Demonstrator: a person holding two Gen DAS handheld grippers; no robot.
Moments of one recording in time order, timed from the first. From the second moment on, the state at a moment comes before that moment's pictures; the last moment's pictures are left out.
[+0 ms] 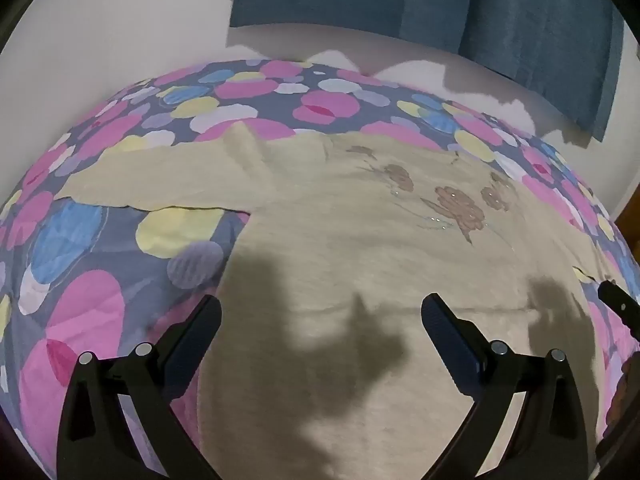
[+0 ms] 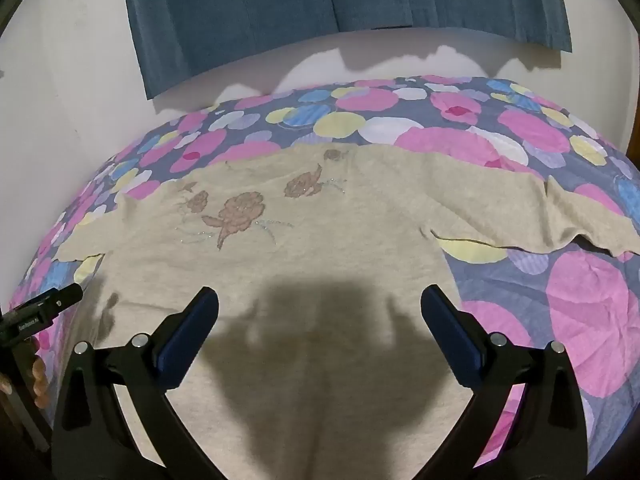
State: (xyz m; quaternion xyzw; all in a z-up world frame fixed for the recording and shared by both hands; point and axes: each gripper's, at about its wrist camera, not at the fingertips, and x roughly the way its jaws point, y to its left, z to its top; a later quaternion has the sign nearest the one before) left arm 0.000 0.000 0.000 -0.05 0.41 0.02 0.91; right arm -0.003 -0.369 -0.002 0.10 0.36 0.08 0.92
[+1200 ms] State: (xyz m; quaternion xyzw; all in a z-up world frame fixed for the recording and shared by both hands) left arm -0.007 -0.010 0.006 -0.05 0.41 0.01 0.91; right arm -0.002 -0.363 -0.008 0.10 0.37 0.08 0.92
